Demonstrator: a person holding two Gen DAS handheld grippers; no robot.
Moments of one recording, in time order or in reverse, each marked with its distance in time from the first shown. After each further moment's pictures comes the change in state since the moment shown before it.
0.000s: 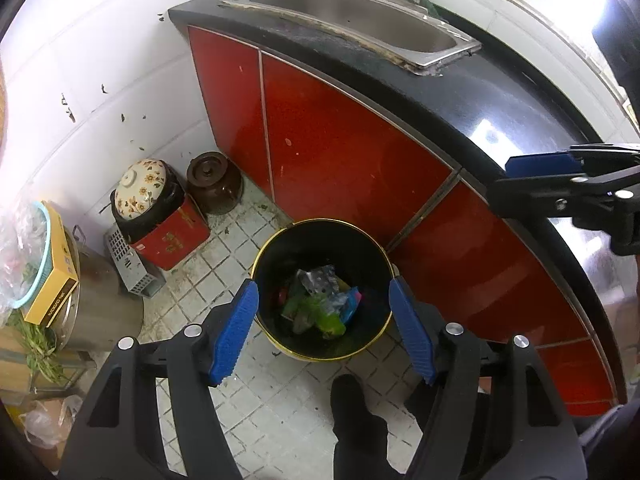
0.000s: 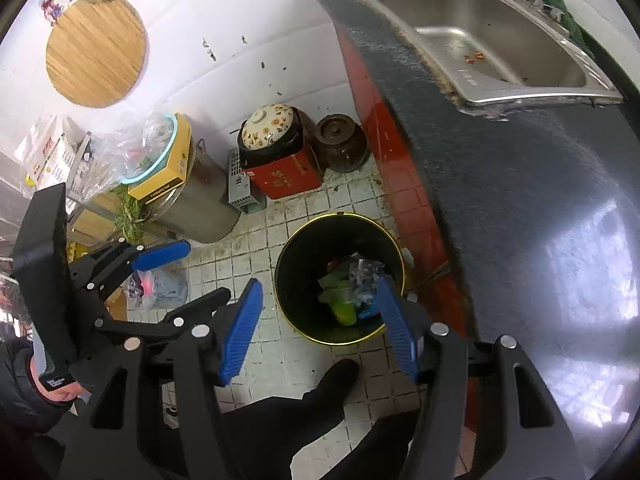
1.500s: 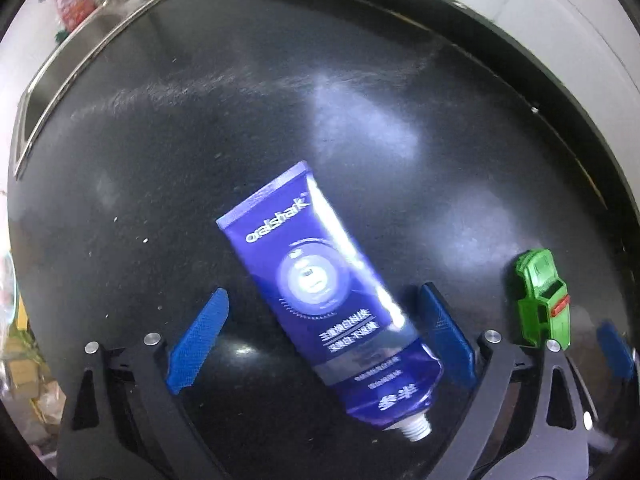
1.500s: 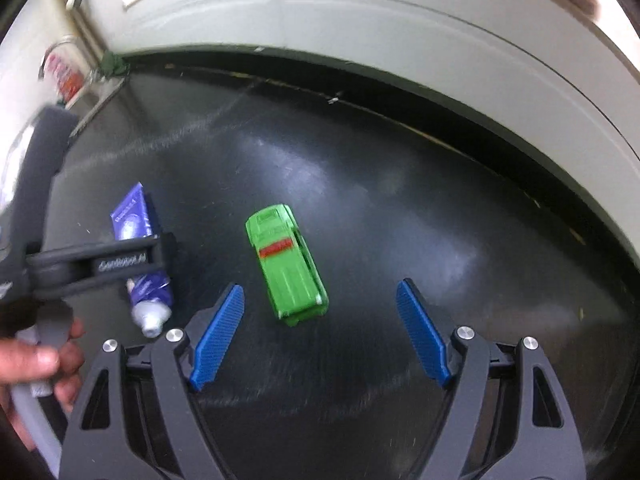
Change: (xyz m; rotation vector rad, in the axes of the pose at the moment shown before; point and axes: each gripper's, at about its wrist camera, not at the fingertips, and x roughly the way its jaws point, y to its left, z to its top) left arm 0.113 -0.614 0.068 0.144 0.224 0.056; right arm -0.233 -0.464 -0.329 0.607 -0.180 -0.471
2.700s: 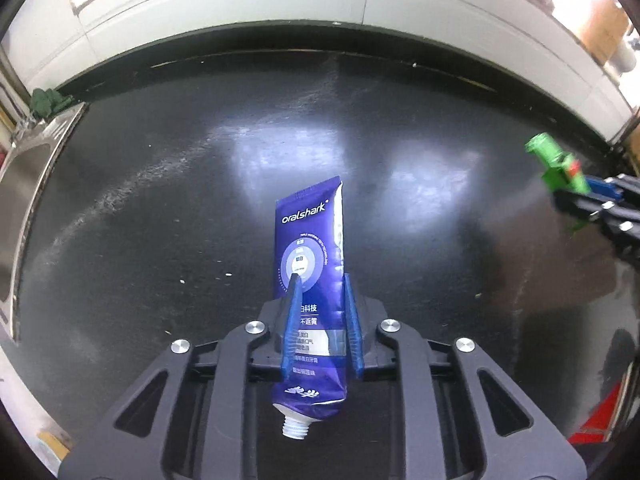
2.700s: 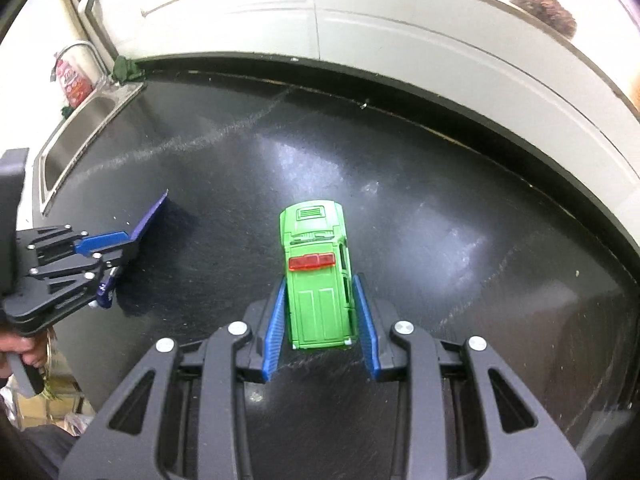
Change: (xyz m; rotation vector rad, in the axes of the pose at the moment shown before) left arm -0.041 0.093 -0.028 0.544 -0.170 -0.230; right arm -0.059 0.047 -0.027 0.092 -0.052 -0.021
